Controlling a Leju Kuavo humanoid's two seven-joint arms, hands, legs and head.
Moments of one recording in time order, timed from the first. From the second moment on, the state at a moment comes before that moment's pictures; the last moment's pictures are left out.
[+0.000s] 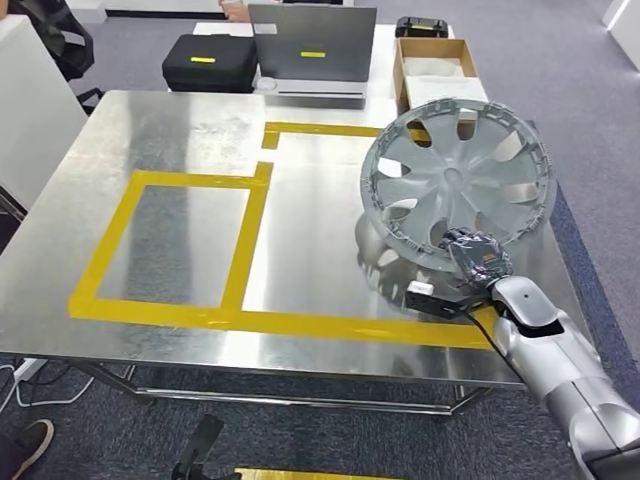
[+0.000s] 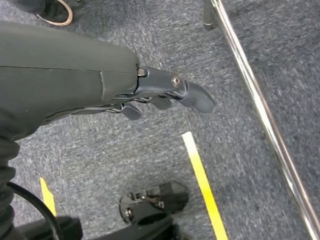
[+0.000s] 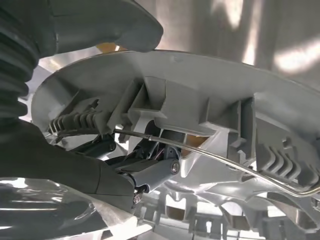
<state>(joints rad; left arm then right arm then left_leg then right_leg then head) -0.12 -0.09 -0.11 -0.22 -0.29 0.15 -0.36 -0.70 -0.25 0.58 -0.60 1.23 -0.22 -0.10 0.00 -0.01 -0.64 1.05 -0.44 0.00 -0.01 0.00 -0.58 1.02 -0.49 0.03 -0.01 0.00</state>
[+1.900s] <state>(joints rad) -0.14 -0.10 -0.06 -0.22 -0.37 0.20 -0.32 -0.84 -0.06 0.87 -0.55 1.25 -0.18 -0.28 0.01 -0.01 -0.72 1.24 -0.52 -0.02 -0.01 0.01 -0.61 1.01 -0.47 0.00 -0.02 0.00</state>
